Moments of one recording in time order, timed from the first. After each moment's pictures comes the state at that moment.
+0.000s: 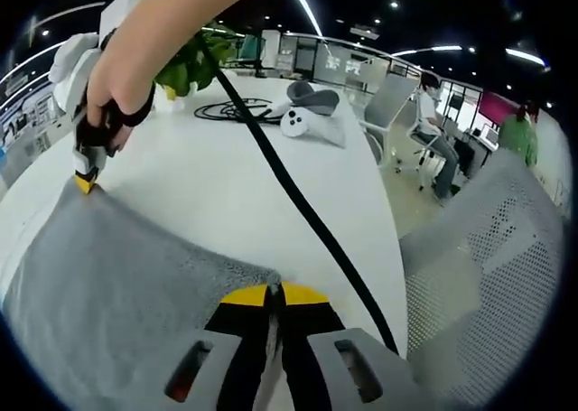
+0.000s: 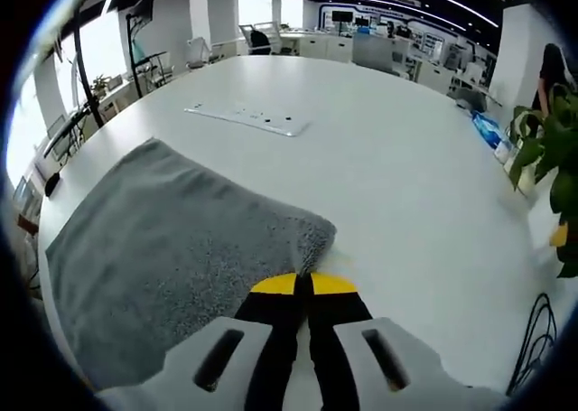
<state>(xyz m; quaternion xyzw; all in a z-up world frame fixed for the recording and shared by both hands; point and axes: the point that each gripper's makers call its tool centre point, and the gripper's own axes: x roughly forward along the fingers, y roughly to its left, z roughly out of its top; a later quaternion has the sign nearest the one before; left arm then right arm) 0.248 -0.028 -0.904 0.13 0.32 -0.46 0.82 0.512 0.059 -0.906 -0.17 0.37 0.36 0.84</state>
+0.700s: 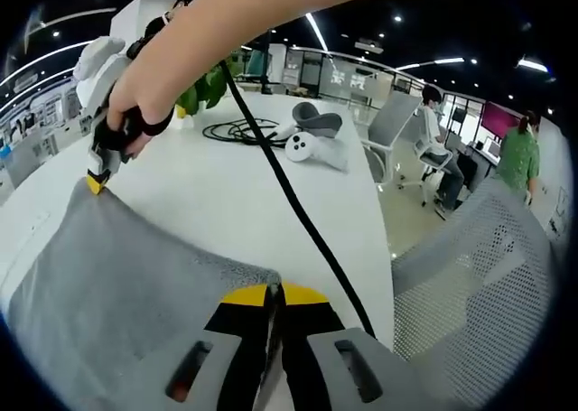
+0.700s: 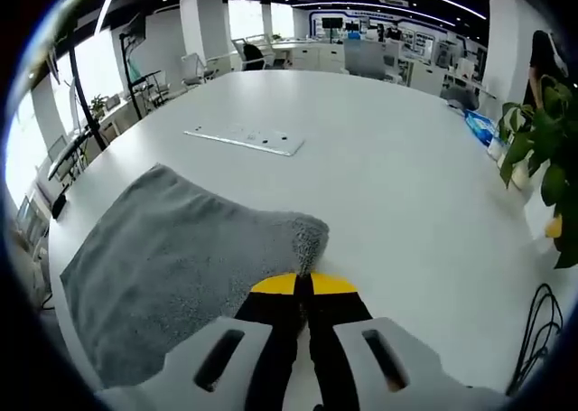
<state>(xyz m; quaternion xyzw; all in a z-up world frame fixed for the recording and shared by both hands) 0.248 -0.015 -0.869 0.10 0.29 -0.45 0.84 0.509 0.062 -0.875 -0.13 0.37 0.36 0.85</state>
